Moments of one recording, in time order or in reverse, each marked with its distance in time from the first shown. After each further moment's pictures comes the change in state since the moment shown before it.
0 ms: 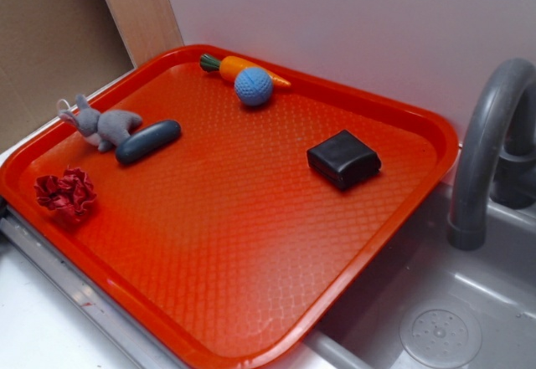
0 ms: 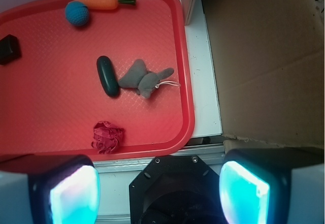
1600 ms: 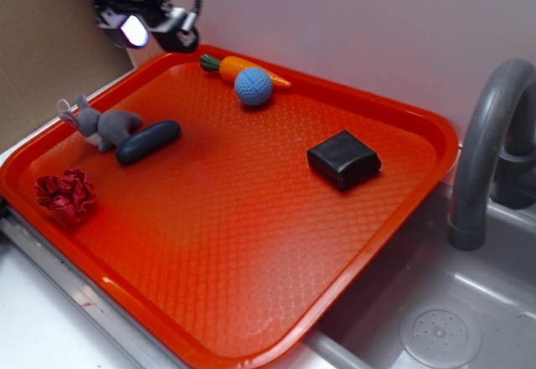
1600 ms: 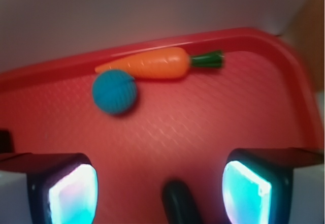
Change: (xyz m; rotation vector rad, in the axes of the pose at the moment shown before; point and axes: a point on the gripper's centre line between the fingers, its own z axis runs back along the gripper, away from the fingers) arm 0.140 -0.096 -0.151 -0.119 -0.154 0.078
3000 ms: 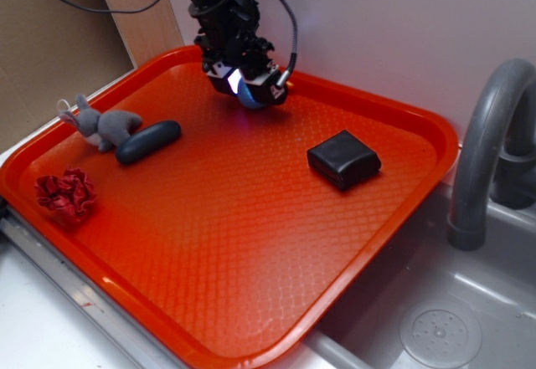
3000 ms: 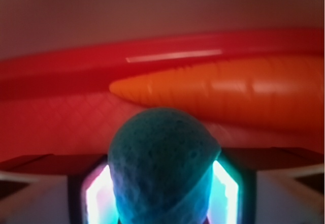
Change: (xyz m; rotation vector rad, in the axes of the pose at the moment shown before) arm 0.014 -0.045 -0.076 0.014 0.080 -0.114
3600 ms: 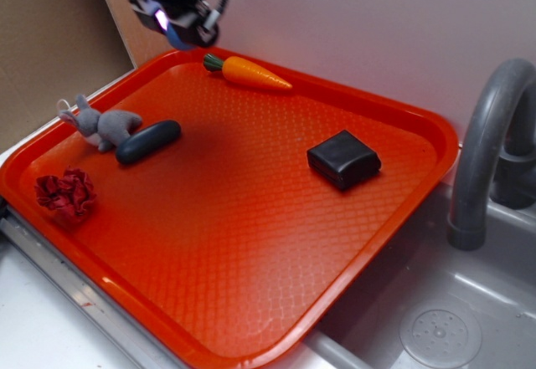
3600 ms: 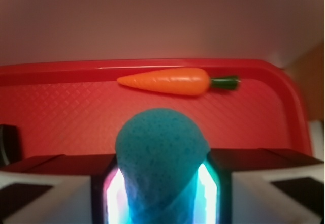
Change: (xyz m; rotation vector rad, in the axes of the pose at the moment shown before) arm -0.032 0.005 0.117 0.125 -0.095 0.009
